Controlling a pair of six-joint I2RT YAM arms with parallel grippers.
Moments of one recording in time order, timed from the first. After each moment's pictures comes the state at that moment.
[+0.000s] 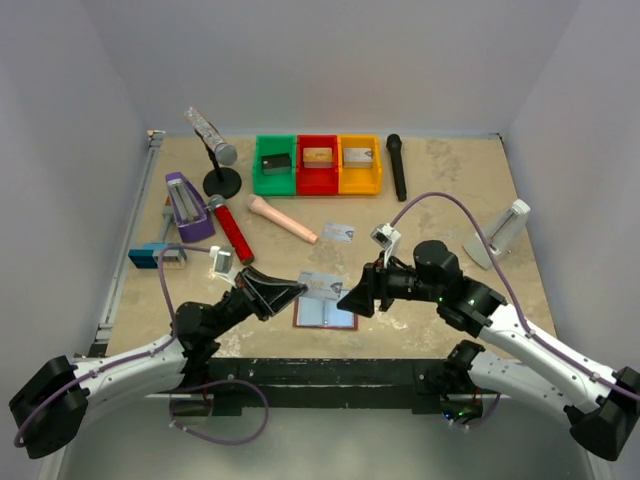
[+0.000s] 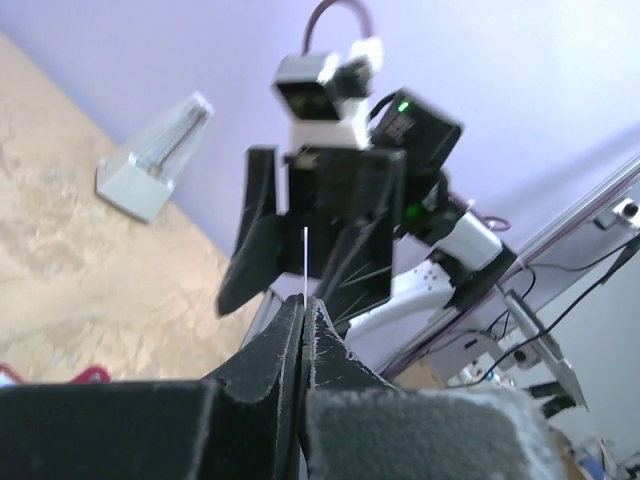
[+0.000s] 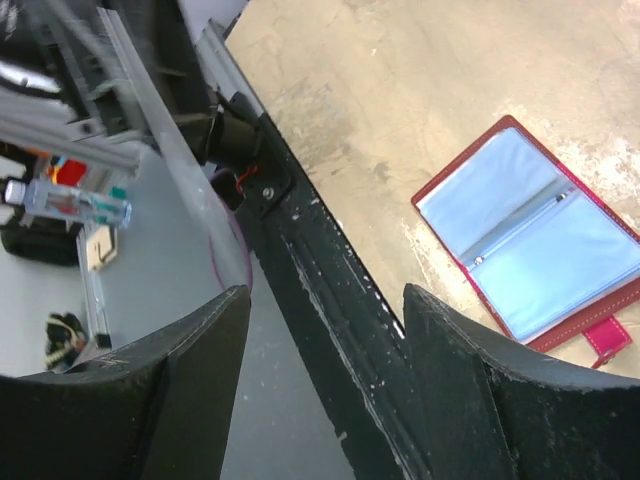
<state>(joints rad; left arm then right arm) -0.88 0.72 0.04 1.07 0.19 -0.98 0.79 0.78 0.67 -0.28 -0.48 0.55</state>
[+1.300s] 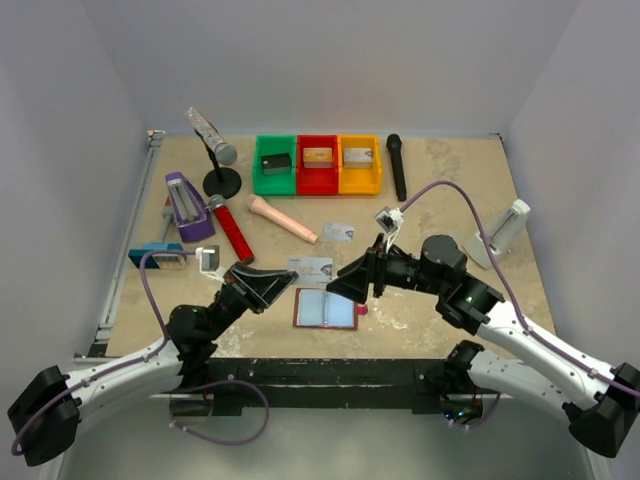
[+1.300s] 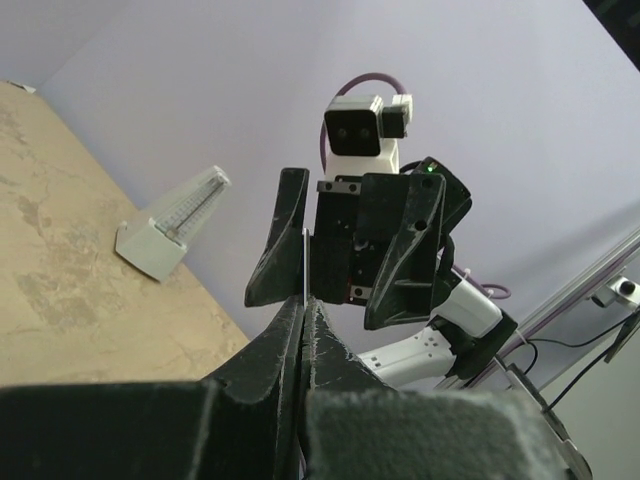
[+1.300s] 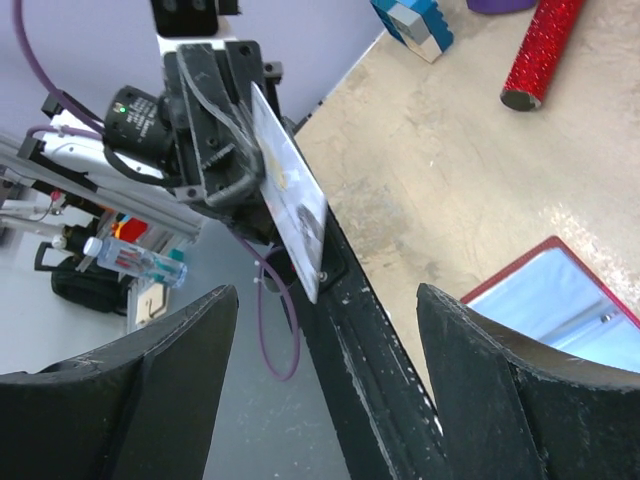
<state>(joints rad) -0.88 0.63 0.04 1.05 0.01 -1.01 0.79 0.81 0.66 0.01 -0.46 0.68</state>
